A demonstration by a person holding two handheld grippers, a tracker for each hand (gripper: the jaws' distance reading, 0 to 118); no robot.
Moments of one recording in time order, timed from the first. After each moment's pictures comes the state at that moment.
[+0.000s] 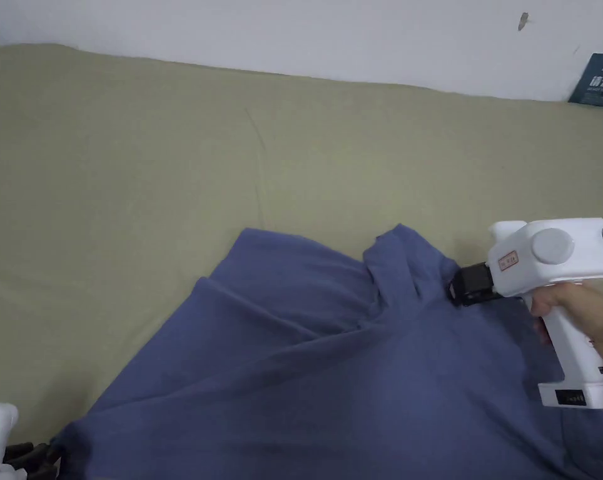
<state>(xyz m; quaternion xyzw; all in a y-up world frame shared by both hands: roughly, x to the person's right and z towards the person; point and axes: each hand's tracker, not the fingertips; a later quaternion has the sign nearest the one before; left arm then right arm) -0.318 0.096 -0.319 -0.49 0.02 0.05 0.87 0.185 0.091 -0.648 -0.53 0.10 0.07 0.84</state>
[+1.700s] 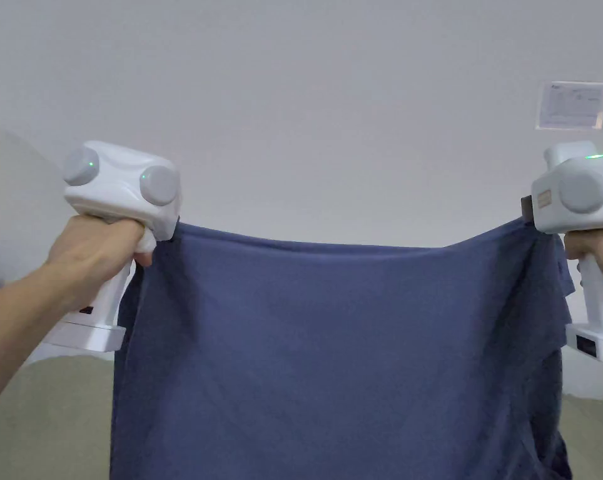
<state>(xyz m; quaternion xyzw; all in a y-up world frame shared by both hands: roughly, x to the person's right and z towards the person) -0.262 0.568 -0.519 -0.21 0.14 -0.07 0.97 0.208 0.597 -0.537 -0.08 -0.06 0.08 0.99</state>
